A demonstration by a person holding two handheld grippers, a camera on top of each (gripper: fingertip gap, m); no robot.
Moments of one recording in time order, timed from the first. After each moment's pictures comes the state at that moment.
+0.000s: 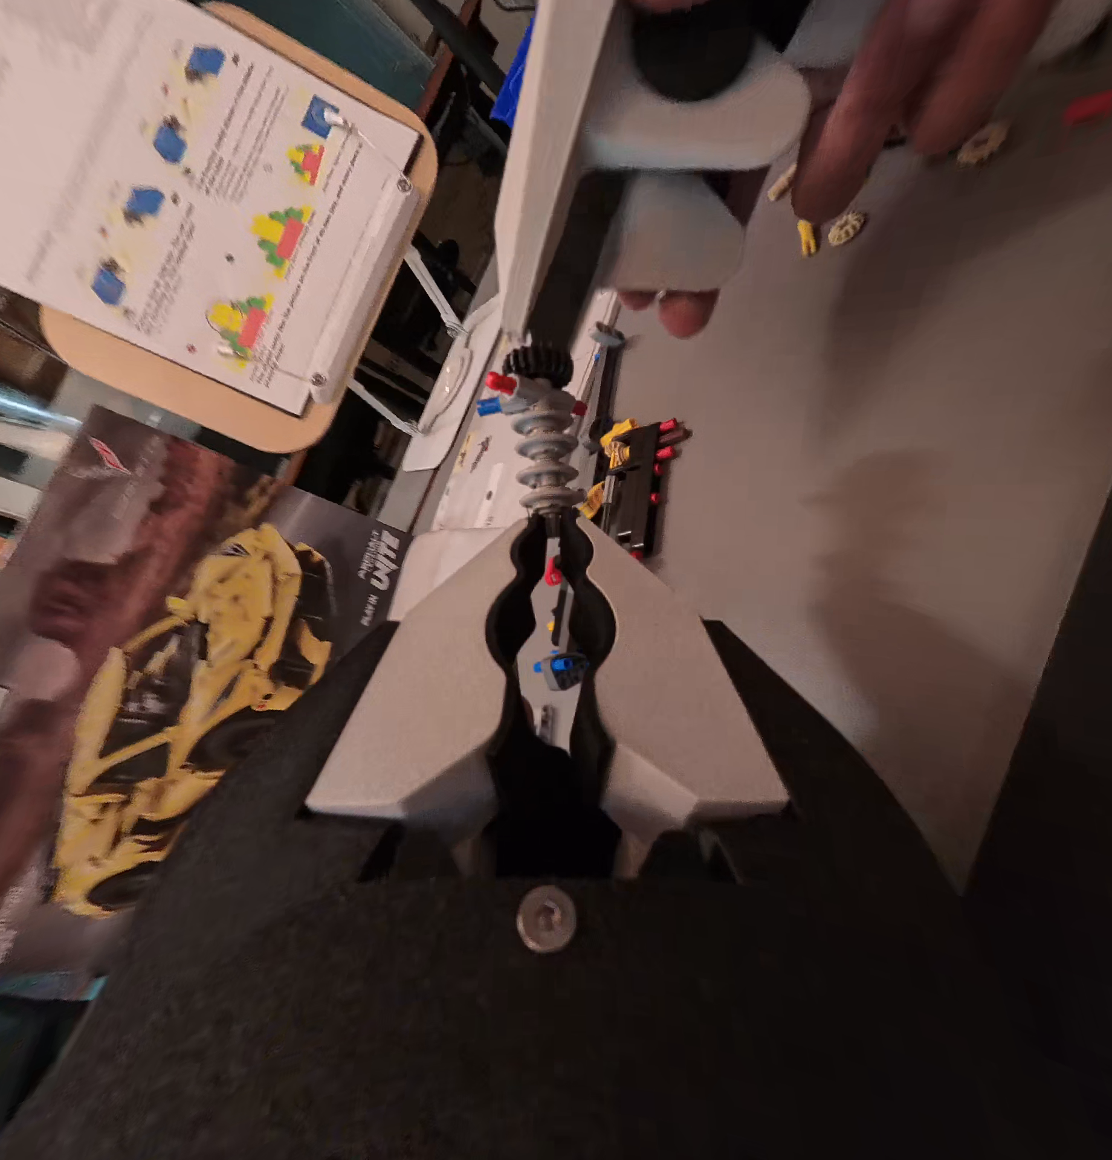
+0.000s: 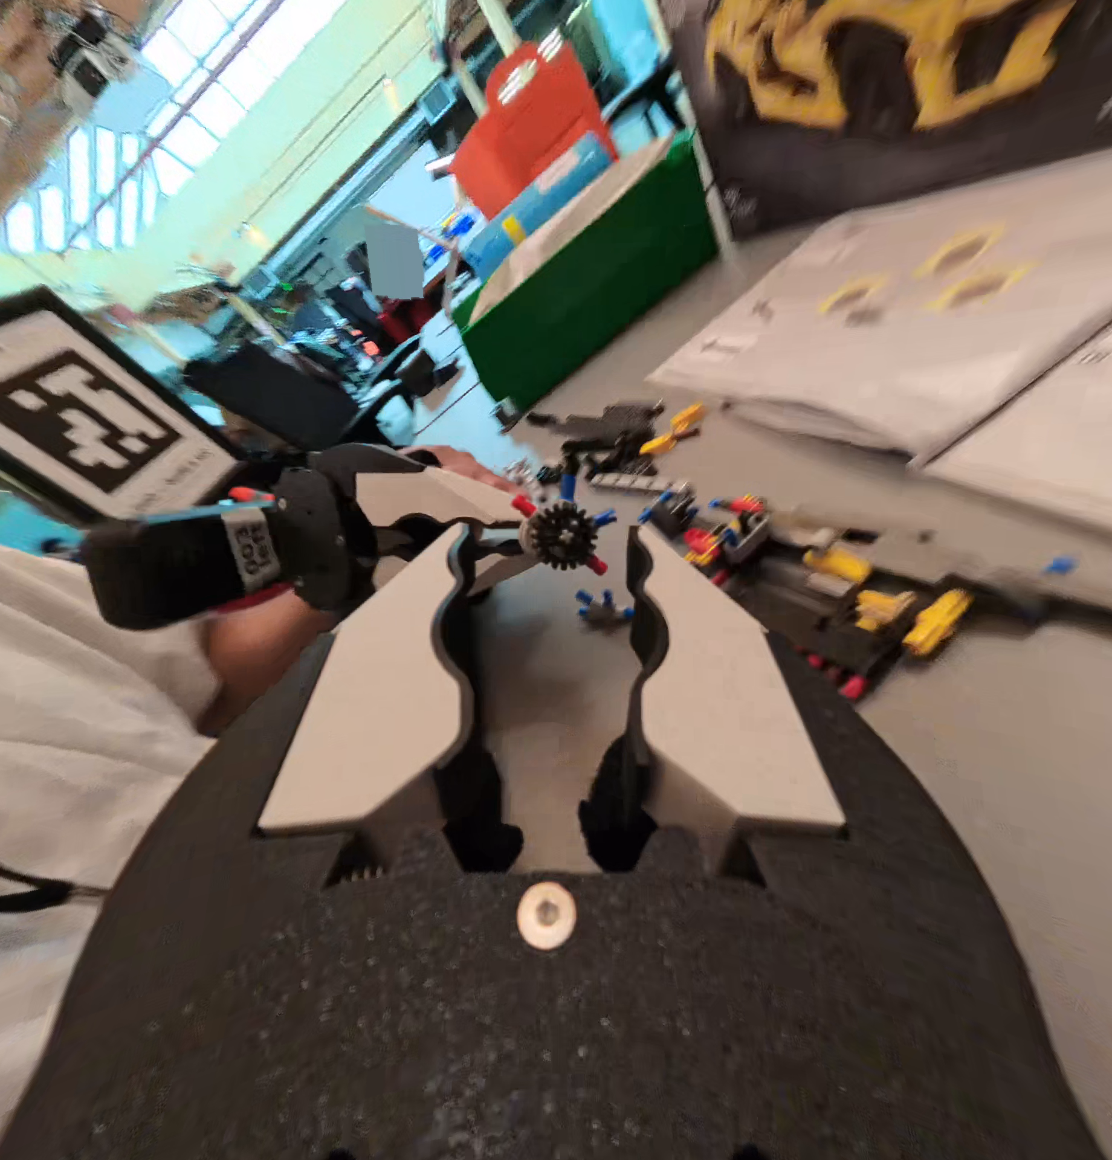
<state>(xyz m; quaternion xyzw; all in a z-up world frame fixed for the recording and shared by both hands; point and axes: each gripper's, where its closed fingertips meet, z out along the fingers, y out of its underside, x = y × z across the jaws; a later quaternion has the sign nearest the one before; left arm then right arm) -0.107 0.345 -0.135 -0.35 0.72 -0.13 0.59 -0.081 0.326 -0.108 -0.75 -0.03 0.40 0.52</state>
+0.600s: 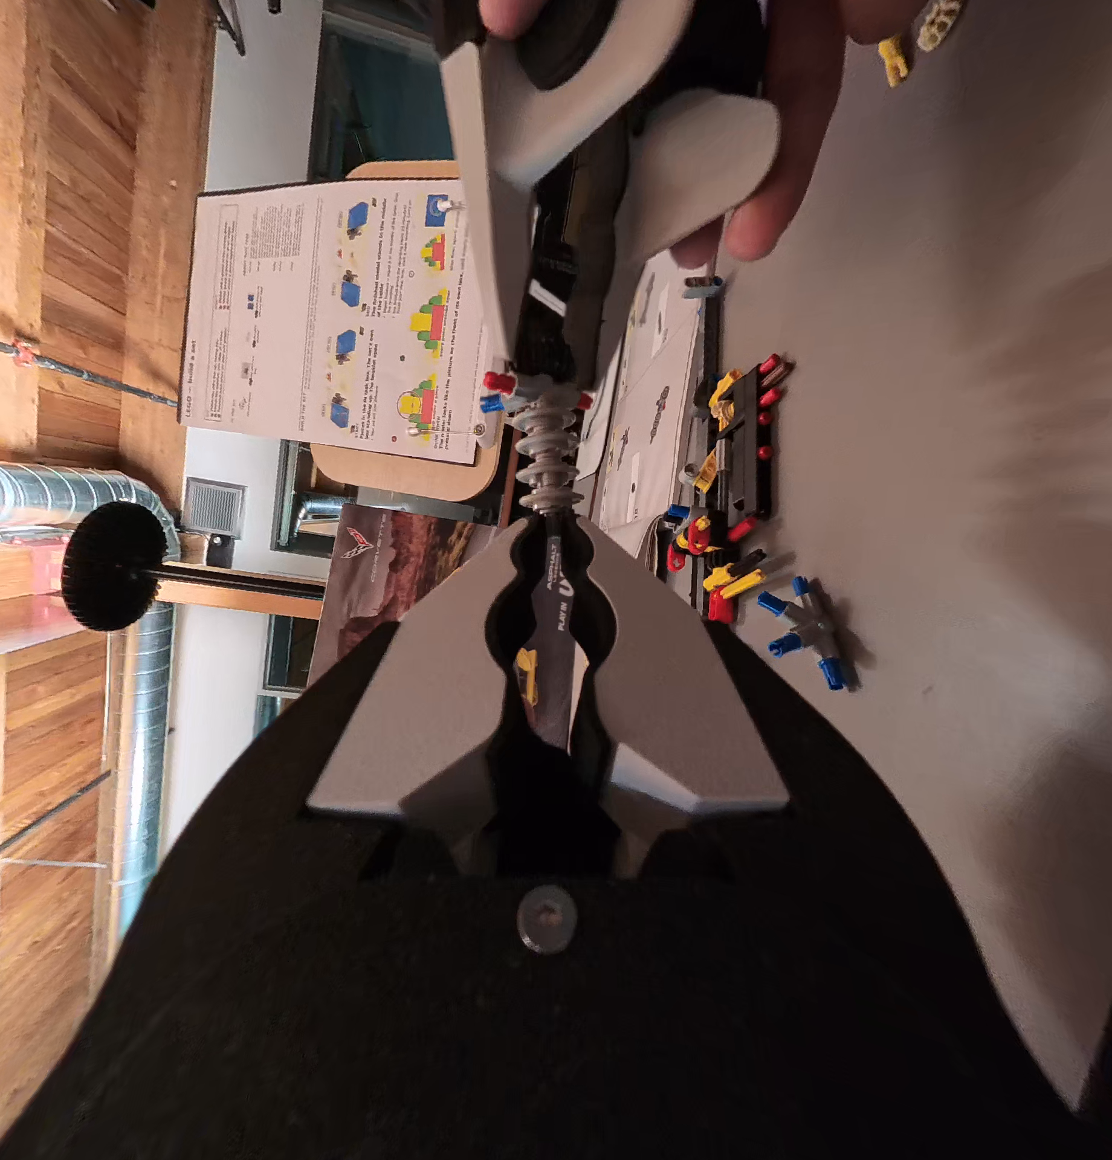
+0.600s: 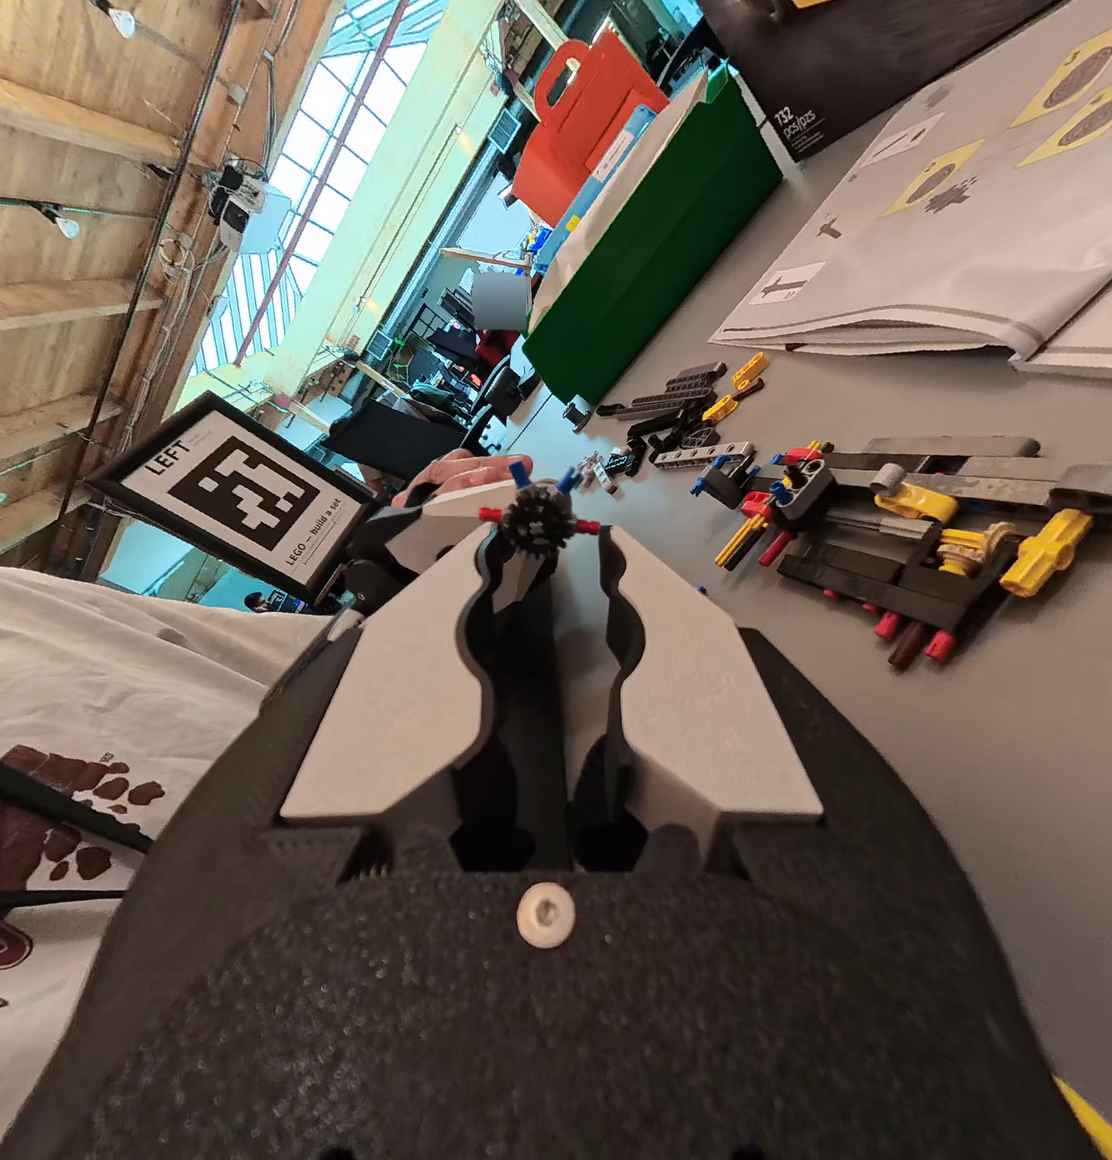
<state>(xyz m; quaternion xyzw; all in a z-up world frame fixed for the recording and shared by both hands) -0.109 0.349 -0.118 -0.21 0.69 0.06 0.69 -0.084 0.321 -0.109 -0.72 0.03 0.51 0.46</state>
